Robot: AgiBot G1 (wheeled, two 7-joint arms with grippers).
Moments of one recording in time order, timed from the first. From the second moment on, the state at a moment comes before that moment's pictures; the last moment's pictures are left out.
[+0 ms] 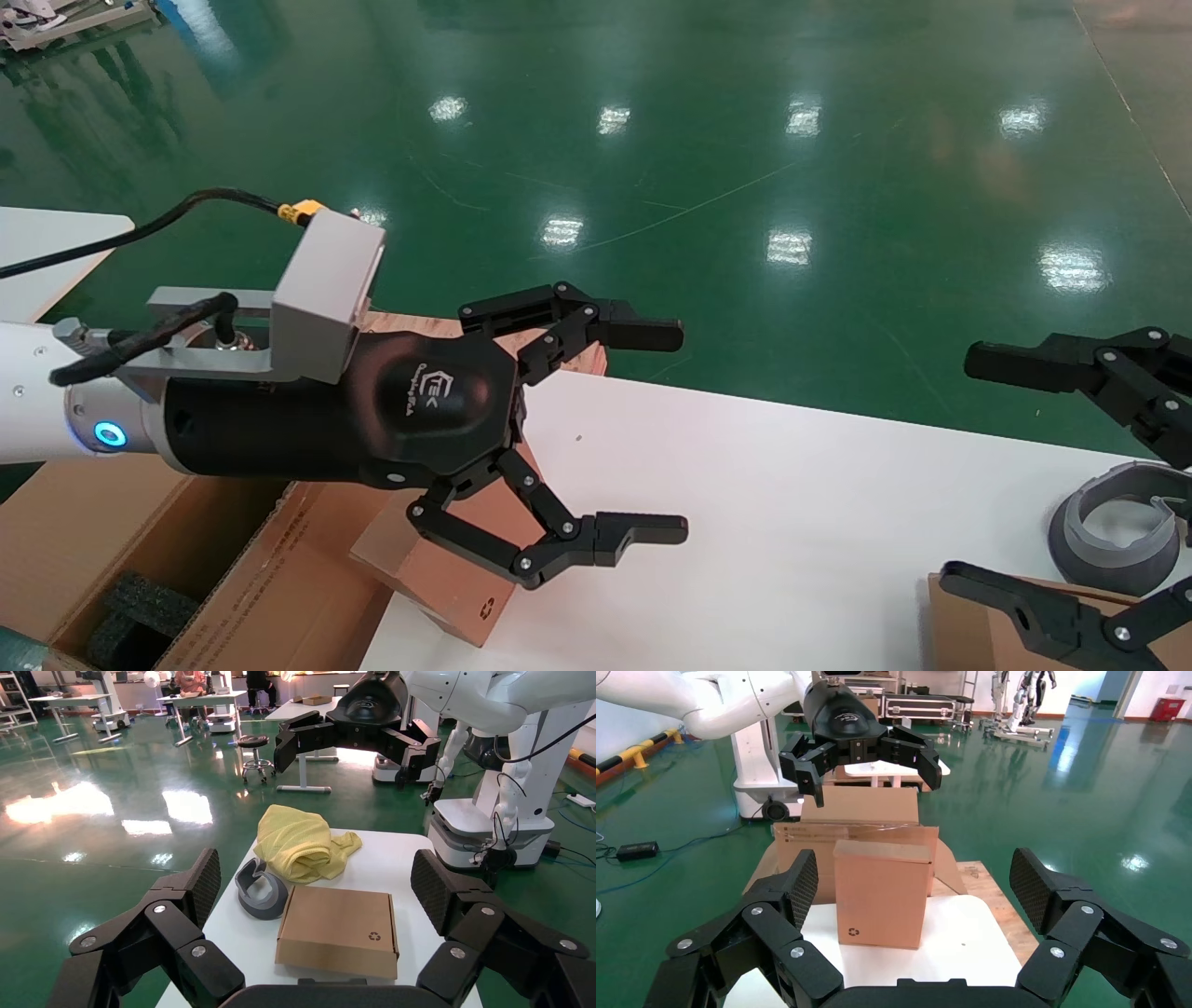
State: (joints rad) left arm -1.07 0.61 0.28 -1.28 0.73 1.50 -0.19; right arm 1.07 -0.61 -0.28 1.28 -0.73 -1.50 0.19
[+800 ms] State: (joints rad) left arm -1.07 0.61 0.28 -1.28 0.73 1.50 -0.19; right arm 1.07 -0.61 -0.28 1.28 -0.73 -1.50 0.19
